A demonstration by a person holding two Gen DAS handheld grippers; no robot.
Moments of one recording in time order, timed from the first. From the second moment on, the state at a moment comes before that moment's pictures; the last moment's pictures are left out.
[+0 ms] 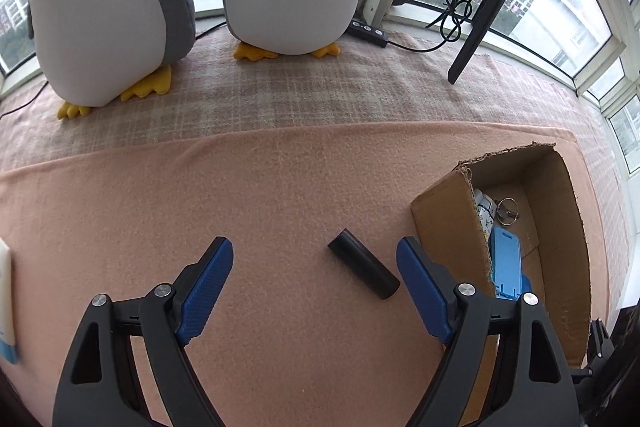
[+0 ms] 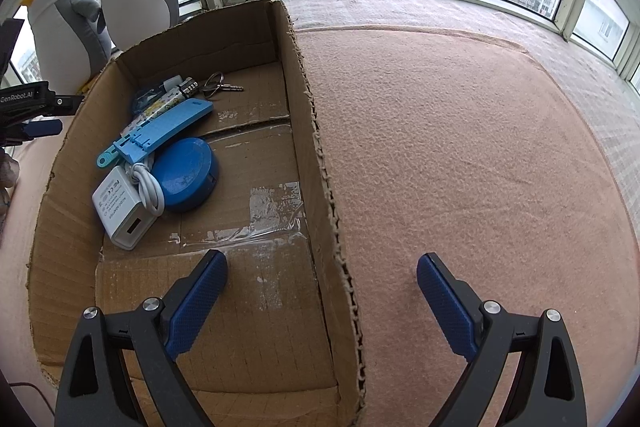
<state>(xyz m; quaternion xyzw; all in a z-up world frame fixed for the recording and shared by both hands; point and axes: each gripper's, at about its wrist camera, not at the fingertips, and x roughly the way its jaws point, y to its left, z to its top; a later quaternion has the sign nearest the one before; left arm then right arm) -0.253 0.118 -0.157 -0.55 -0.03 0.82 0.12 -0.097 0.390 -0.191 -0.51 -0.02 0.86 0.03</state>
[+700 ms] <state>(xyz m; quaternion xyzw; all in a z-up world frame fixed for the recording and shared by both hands) -0.250 0.127 -0.186 -0.57 0.00 0.81 0.12 -0.099 0.390 -0.193 -0.51 -0.01 0.86 0.03</state>
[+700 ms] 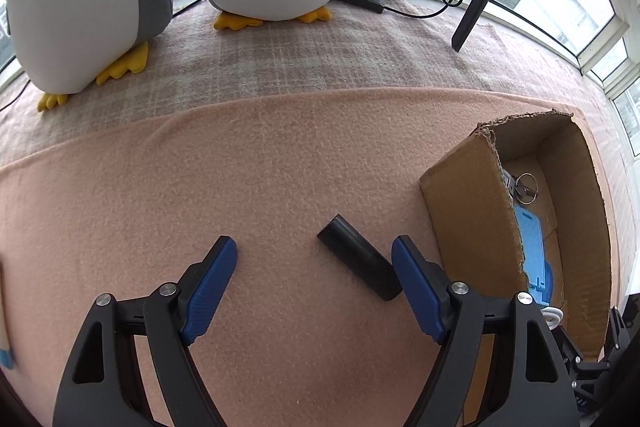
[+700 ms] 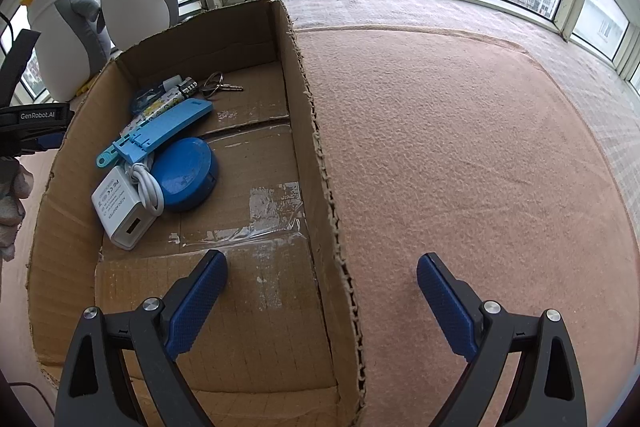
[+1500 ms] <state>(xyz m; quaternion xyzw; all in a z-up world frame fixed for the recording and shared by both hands) -0.234 0.113 -0.186 -0.55 0.02 0.83 0.11 -0.098 0.392 -0.193 -0.51 -0.02 0.86 0.03</state>
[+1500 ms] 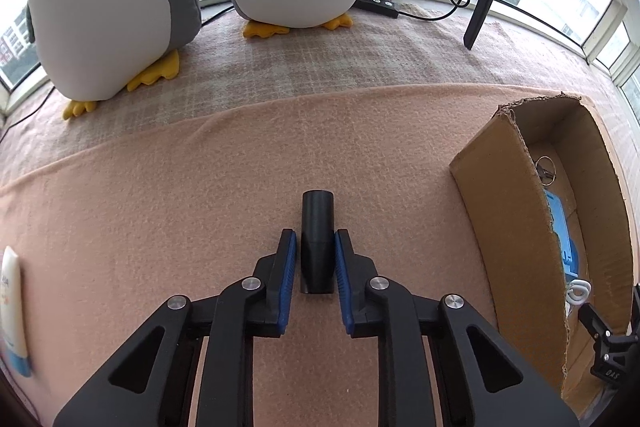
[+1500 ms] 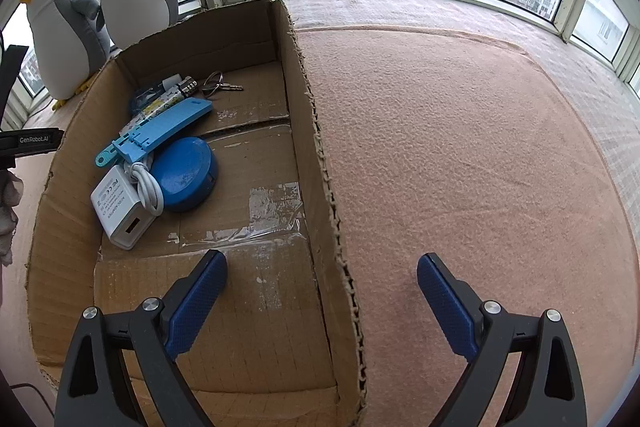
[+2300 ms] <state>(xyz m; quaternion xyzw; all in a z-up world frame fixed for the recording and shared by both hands) -0.167 0.130 -0.121 -0.49 0.02 0.86 0.17 -0.095 0.394 -0.194 -0.51 -0.01 0.86 0.03</state>
